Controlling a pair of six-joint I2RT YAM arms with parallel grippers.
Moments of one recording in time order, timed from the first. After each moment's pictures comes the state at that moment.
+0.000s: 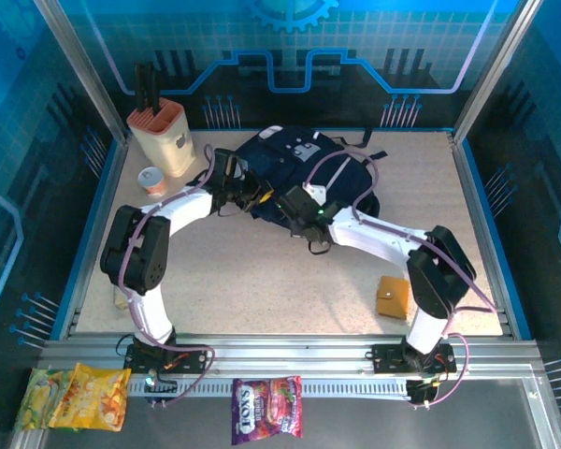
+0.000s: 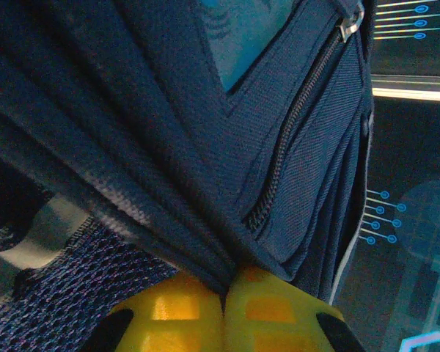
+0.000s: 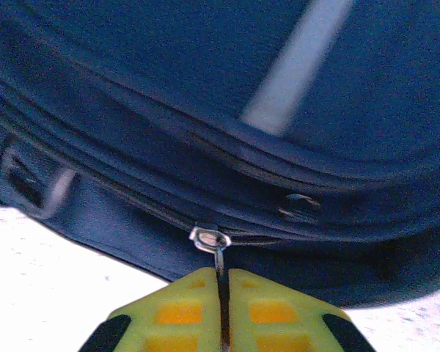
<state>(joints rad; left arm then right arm) -0.28 1.86 1.22 -0.08 0.52 -1.09 0.79 1.71 1.26 -0.68 0.45 0.81</state>
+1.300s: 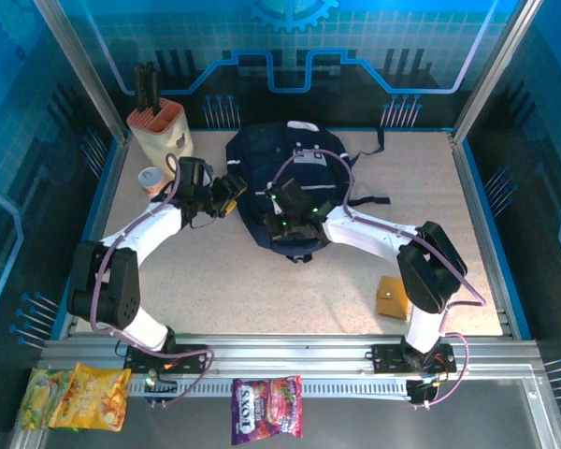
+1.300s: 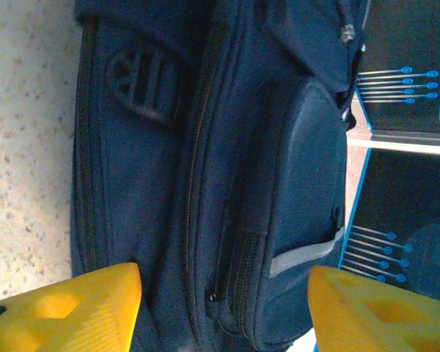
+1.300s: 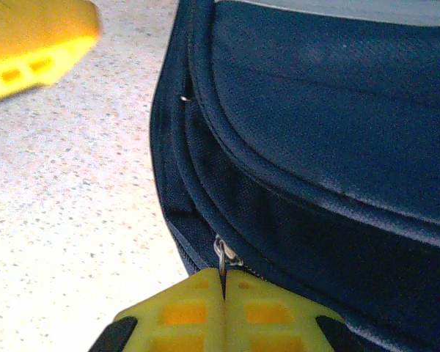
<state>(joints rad) -0.16 1.56 0.98 -0.15 0.45 -1.08 0.80 1.80 1.33 -0.40 -0.02 0.42</state>
